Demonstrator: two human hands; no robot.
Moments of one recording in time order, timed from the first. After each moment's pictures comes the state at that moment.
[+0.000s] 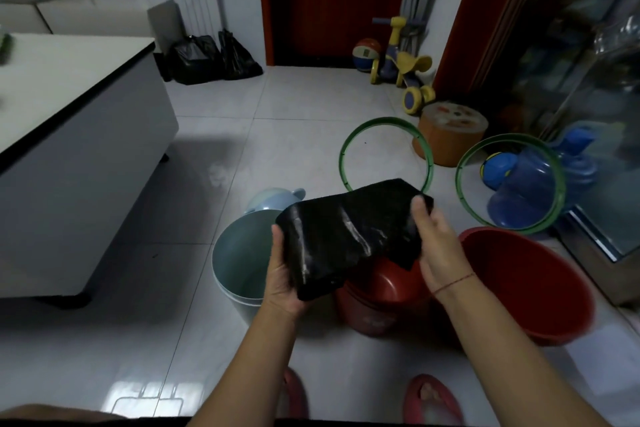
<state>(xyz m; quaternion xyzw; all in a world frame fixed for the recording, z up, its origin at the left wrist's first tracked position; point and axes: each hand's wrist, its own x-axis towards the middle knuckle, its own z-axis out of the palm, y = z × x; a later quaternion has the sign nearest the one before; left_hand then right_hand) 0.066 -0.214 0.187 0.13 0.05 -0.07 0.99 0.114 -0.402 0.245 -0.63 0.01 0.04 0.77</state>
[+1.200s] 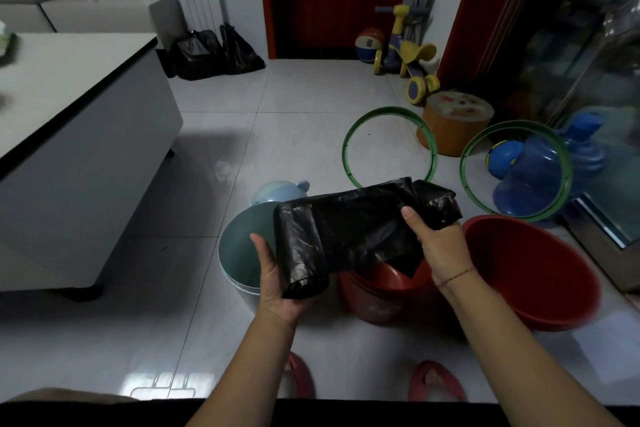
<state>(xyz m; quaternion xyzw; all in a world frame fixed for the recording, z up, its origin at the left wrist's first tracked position) 0.044 -0.207 0.175 0.08 0.00 -0.07 0.99 0.111 -0.411 0.225 -0.68 0.03 -0.05 0.73</state>
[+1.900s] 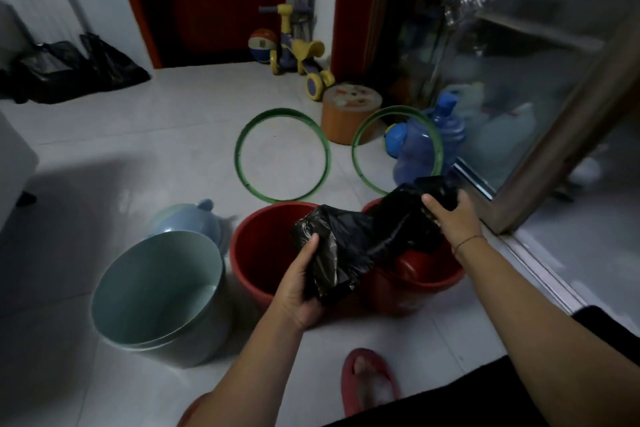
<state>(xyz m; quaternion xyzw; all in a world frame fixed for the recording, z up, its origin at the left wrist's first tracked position) 0.092 -0.367 0.178 0.26 0.13 -0.30 0.91 0.142 -0.616 0.220 -0.75 0.20 -0.16 0.61</state>
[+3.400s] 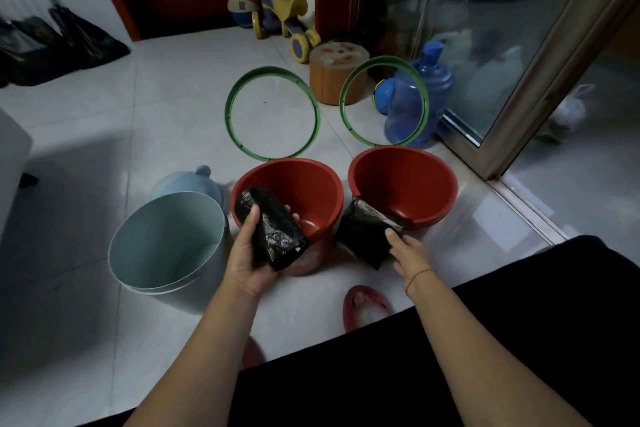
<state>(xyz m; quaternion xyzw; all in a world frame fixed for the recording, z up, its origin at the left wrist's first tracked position) 0.052 -0.301 0.170 0.25 0.11 -0.21 0.94 0.031 -0.553 0.108 -0.61 0.34 -0.01 0.72</state>
